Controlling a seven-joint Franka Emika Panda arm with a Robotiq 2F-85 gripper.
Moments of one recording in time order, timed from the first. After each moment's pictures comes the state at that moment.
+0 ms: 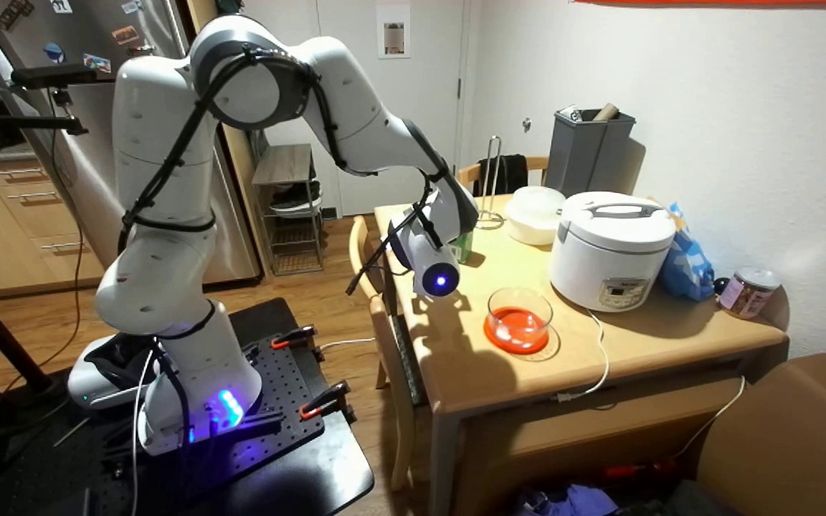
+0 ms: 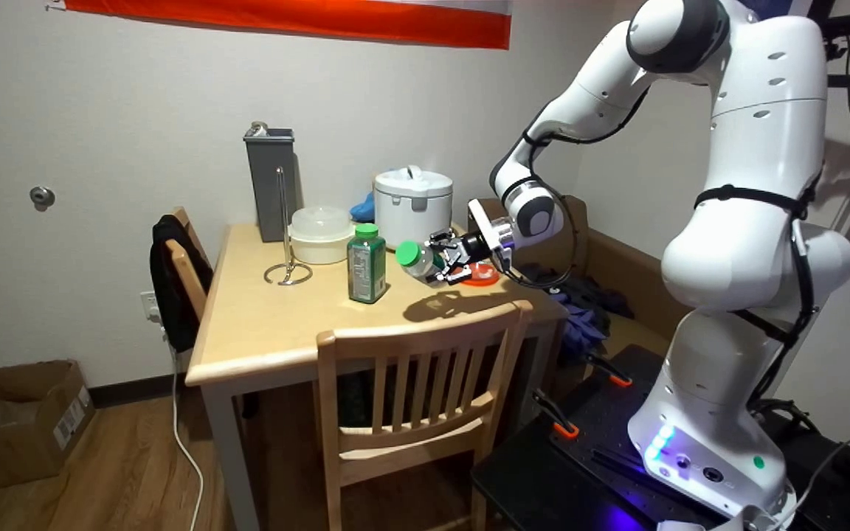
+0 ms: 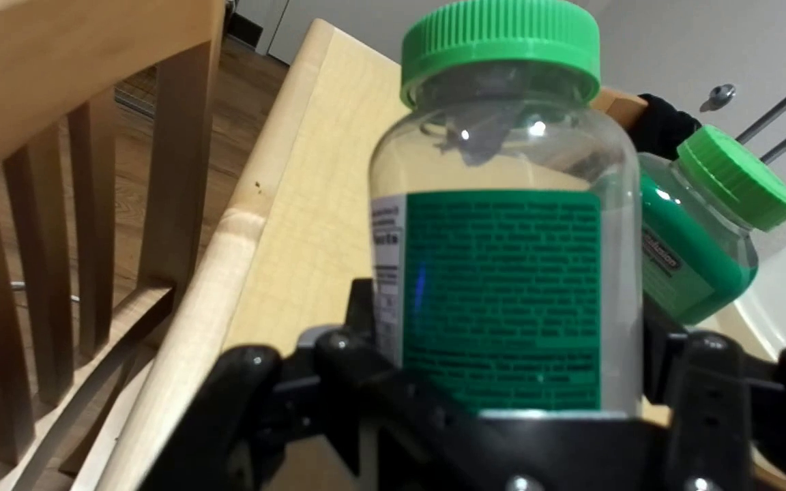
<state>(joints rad) -0.42 0.33 0.22 -2.36 1.66 2.12 -0.10</state>
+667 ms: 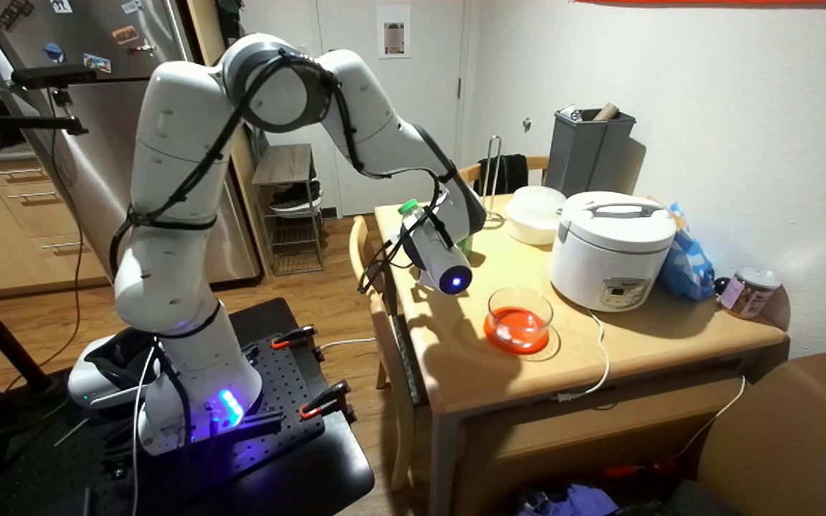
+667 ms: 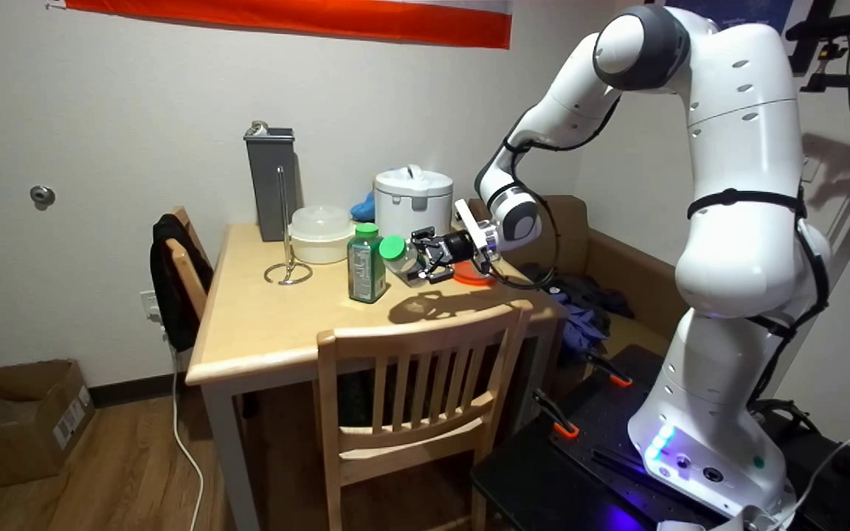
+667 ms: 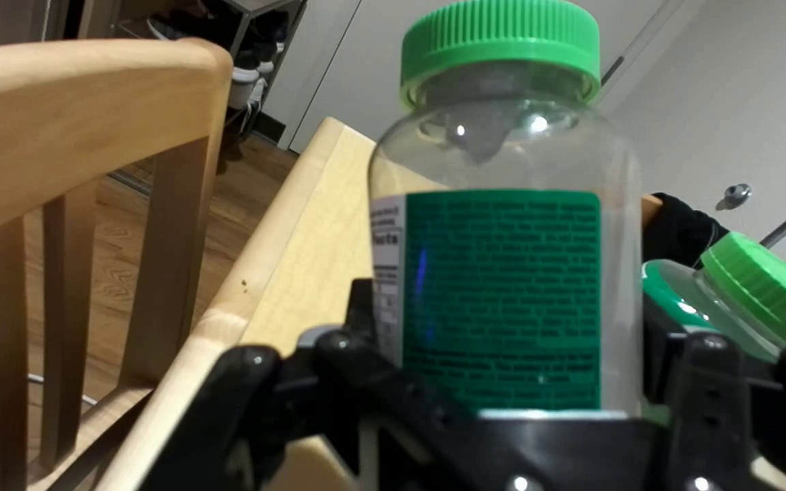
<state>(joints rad) -0.16 0.43 -0.01 -2.24 1.68 1.89 -0.07</state>
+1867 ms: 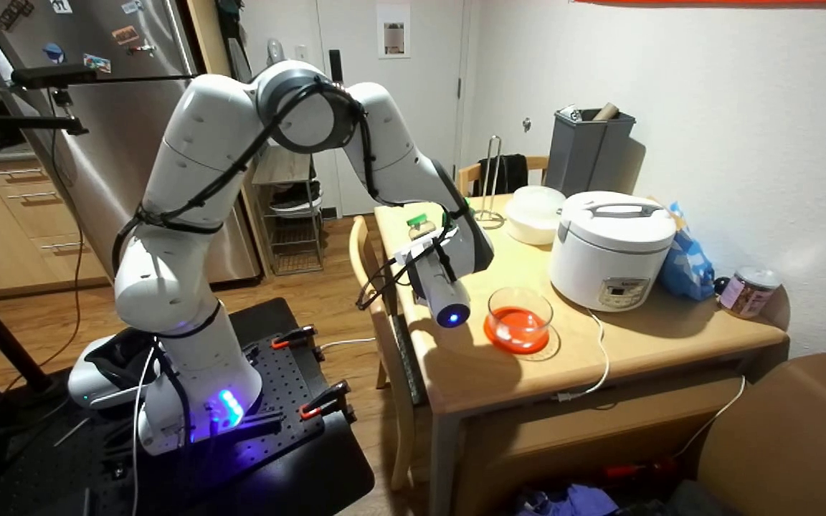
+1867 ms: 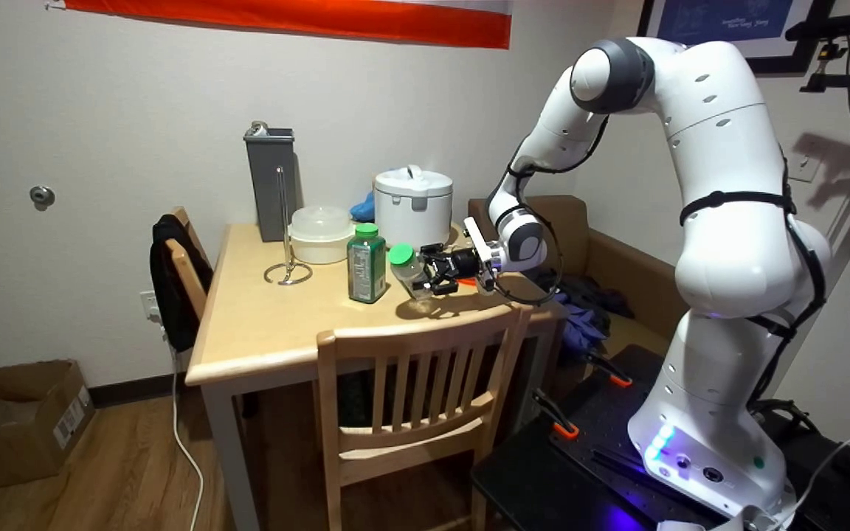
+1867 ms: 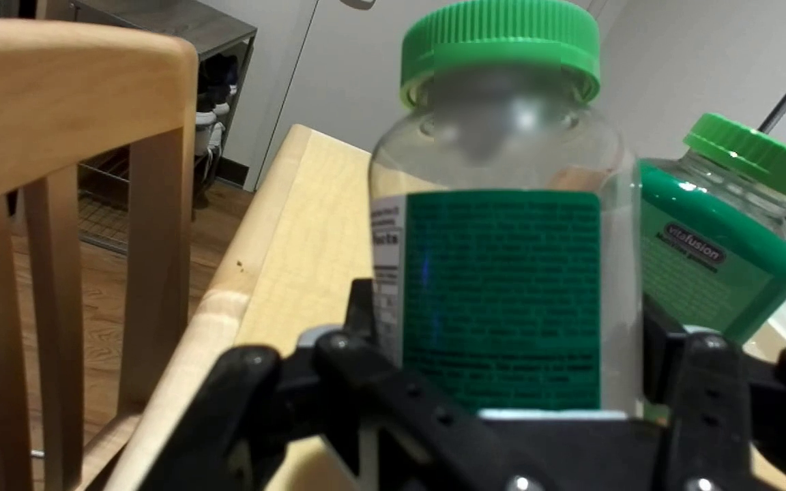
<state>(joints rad) -0.16 0.57 -0.08 -2.21 1.76 1.75 -0.07</state>
